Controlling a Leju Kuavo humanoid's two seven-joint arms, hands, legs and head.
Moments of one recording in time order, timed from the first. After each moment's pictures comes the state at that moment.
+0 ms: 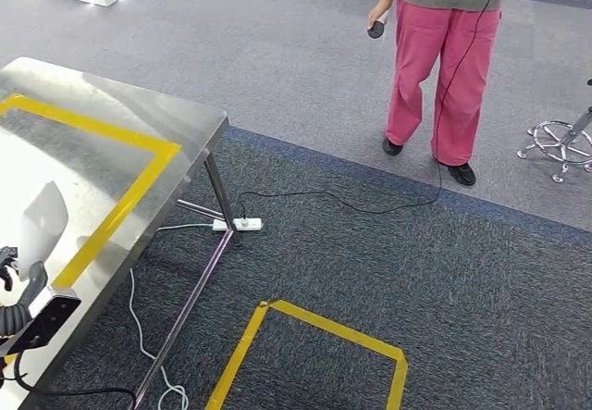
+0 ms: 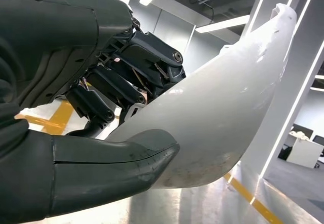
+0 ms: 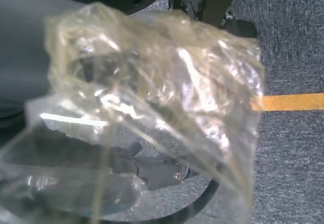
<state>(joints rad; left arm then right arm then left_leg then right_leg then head) 0.31 0.29 0.18 -1.82 -0.52 0.39 -0.08 -0.04 0.09 1.17 0.00 -1.49 -0.28 -0.37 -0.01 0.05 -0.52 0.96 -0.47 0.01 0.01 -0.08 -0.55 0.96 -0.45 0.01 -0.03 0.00</state>
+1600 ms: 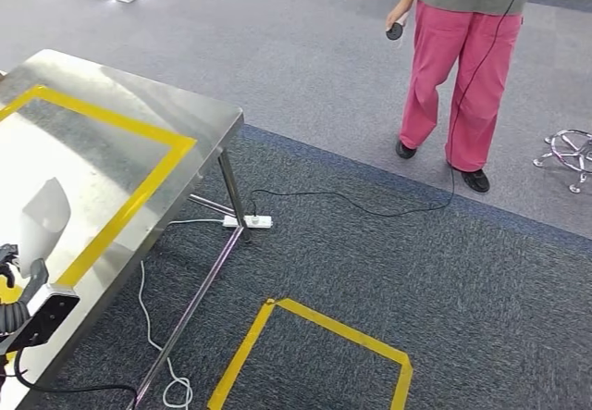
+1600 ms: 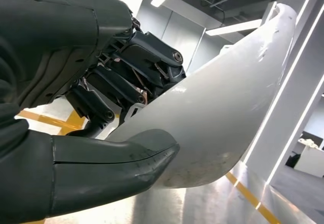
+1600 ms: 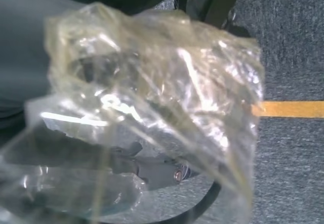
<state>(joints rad) 0.30 0.28 0.18 -1.82 -0.49 0.39 -0.09 -0.04 0.09 1.18 0.00 -1.50 -0.28 -0.37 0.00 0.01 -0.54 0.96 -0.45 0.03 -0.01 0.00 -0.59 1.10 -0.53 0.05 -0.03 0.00</state>
